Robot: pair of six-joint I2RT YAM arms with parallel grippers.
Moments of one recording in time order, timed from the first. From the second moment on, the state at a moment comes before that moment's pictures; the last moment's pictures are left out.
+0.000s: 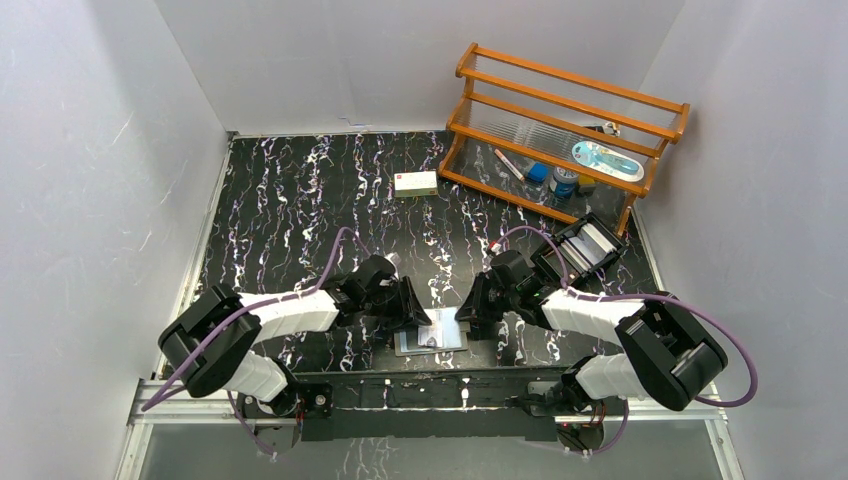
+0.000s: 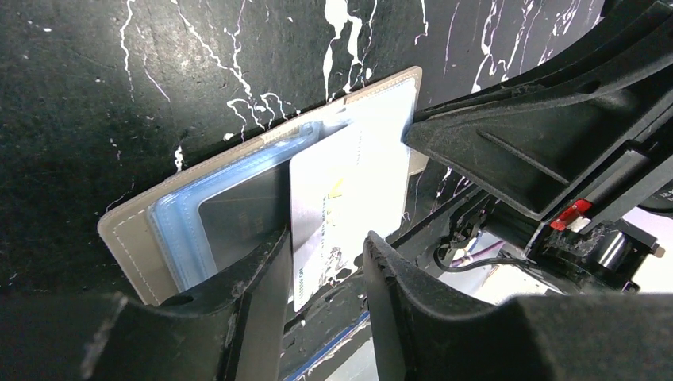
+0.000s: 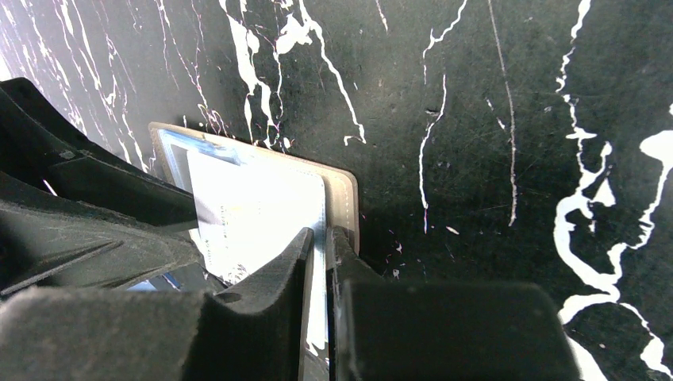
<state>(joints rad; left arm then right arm) -0.83 1.41 0.54 0.04 0.29 -1.07 0.69 1.32 0.43 0.04 -0.30 0.87</state>
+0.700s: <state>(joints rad) -0.91 1.58 0.68 0.02 0.28 -1.05 0.69 1.30 0.39 0.07 -0.28 0.95</state>
